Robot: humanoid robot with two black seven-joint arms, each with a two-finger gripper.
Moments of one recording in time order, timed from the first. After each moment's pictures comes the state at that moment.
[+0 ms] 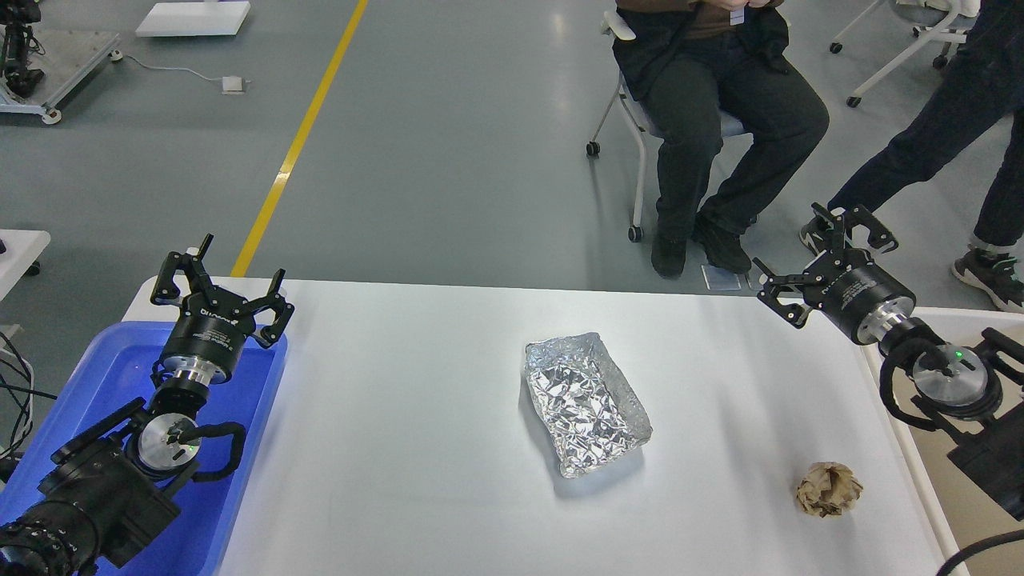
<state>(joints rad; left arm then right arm) -0.58 0.33 -0.77 -0.45 -0.16 -0.64 -0.52 0.71 -0.47 0.65 0.71 0.32 0.31 0.07</state>
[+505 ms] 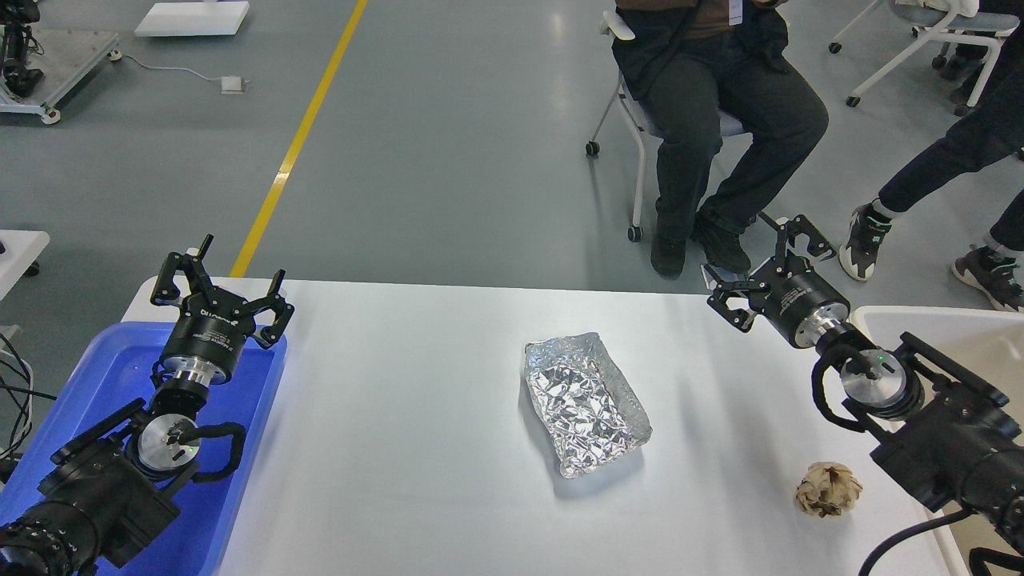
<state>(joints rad) -0.57 0.33 -0.77 -0.45 -0.16 -0.64 -0.52 0.74 -0.29 0.67 0.57 0.20 0.32 0.14</state>
